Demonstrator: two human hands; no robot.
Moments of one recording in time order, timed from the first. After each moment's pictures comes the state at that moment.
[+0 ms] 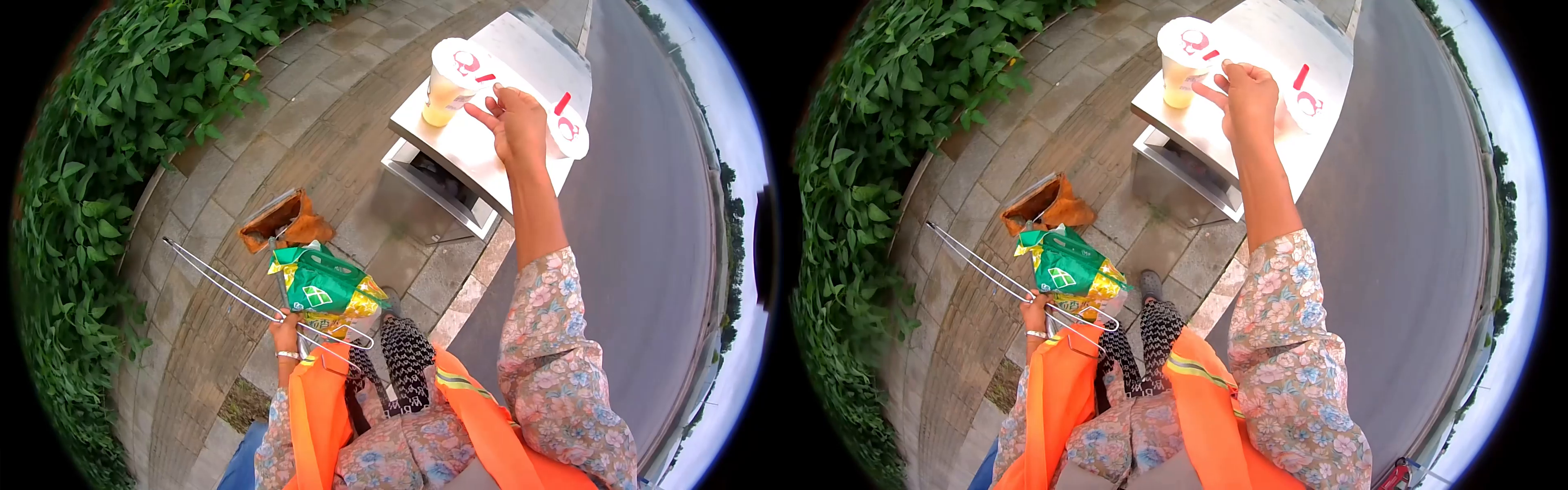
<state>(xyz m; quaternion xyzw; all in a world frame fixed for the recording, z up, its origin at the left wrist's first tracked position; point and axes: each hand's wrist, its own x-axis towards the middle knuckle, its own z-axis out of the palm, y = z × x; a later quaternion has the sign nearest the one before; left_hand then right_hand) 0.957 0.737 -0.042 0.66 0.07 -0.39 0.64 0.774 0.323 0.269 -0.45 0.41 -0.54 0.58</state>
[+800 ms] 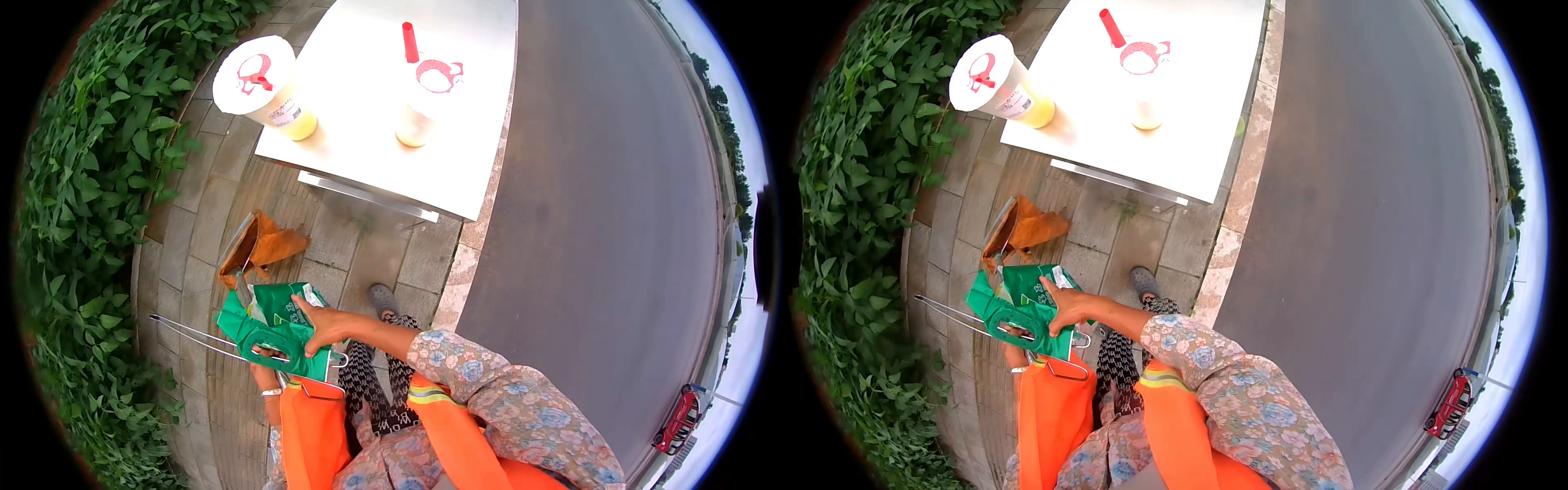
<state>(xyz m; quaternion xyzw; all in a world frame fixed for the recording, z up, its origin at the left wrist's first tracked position) 0.959 0.712 -0.028 0.69 -0.01 -0.43 0.58 0.766 0.510 0.055 -0.62 0.28 0.13 0.72</state>
